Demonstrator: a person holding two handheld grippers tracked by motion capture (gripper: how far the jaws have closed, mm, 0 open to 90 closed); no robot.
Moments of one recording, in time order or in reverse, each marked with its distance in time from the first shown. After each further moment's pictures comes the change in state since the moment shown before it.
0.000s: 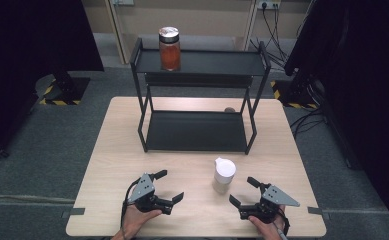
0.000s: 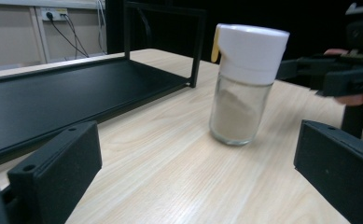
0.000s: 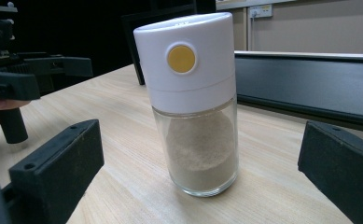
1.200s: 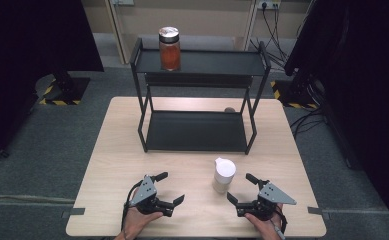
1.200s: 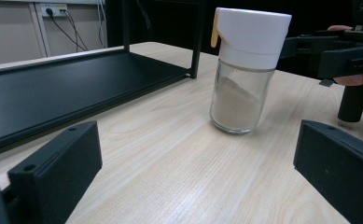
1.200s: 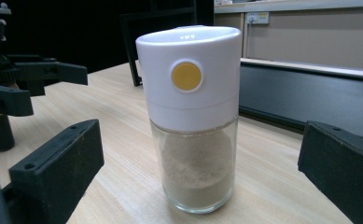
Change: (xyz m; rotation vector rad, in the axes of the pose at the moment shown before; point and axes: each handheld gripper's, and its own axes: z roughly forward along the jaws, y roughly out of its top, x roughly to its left) left arm -0.004 -0.005 0.002 0.016 -0.003 0.004; right arm 0.008 0.010 0.010 0.004 -0.026 -0.077
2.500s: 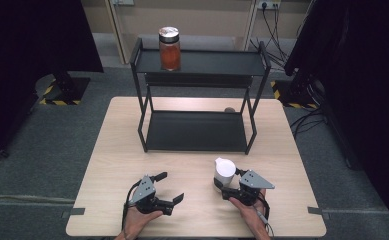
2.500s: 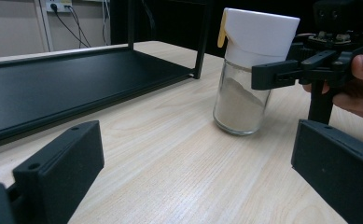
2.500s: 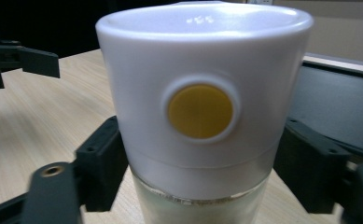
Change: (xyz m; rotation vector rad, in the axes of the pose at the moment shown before) left arm 0.000 -0.002 0.000 -0.004 0.012 -0.037; right arm 0.003 0.018 0.054 0.078 -0.010 -0.039
